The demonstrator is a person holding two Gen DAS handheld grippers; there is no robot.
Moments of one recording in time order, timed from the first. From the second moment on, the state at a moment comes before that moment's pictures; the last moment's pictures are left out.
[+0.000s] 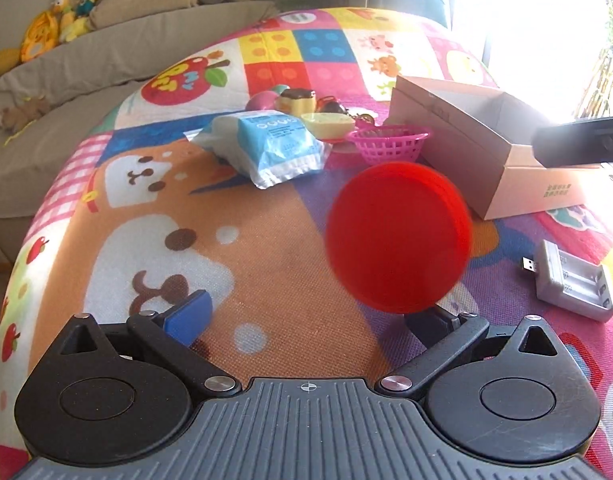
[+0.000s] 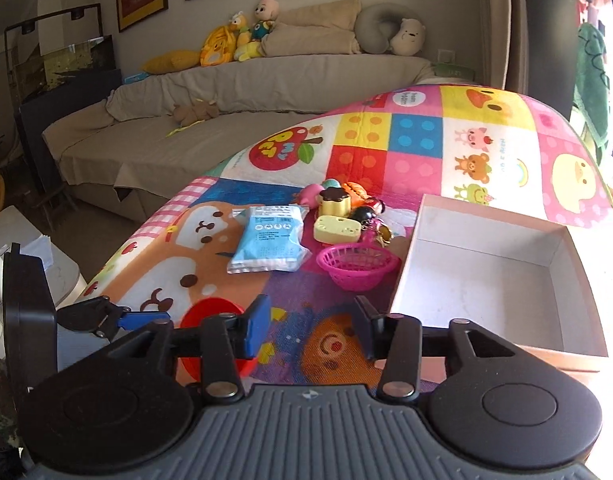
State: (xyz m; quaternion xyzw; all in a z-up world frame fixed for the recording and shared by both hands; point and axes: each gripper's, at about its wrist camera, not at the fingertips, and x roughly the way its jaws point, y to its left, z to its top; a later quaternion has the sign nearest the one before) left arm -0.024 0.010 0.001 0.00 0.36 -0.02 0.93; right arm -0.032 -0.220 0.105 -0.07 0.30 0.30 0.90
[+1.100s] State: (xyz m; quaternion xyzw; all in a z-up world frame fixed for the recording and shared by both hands) left arm 0.025 -0.032 0.005 0.04 0.35 -0.07 0.93; right arm -0.052 -0.274 0.034 -0.08 0.34 0.22 0.91
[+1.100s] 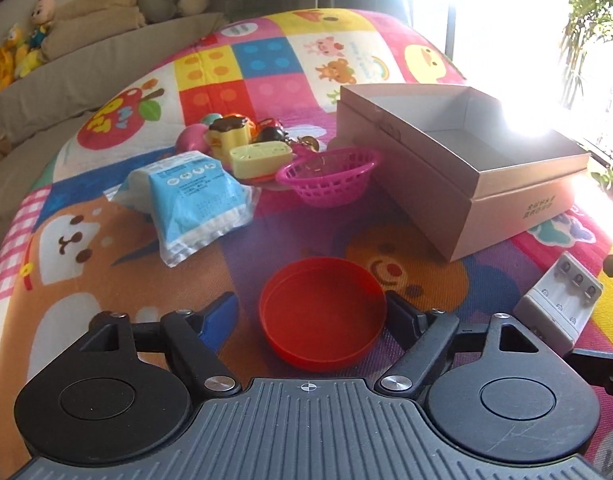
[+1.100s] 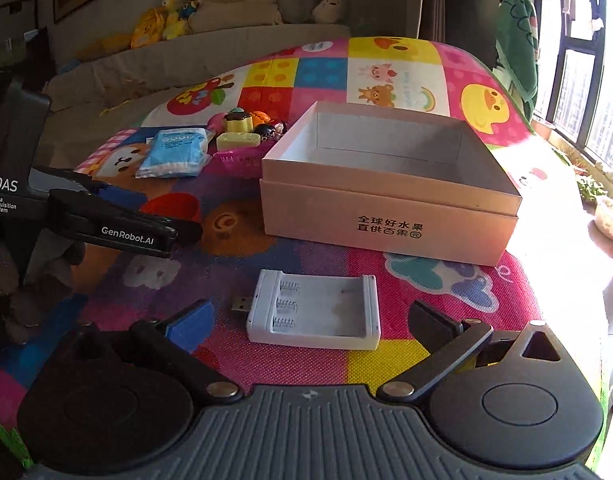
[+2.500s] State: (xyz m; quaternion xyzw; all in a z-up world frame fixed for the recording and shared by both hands) left arm 0.038 0.063 0.021 -0.09 0.26 0.07 0.96; right arm -0.039 -0.182 0.076 -0.30 0.17 0.23 0.91
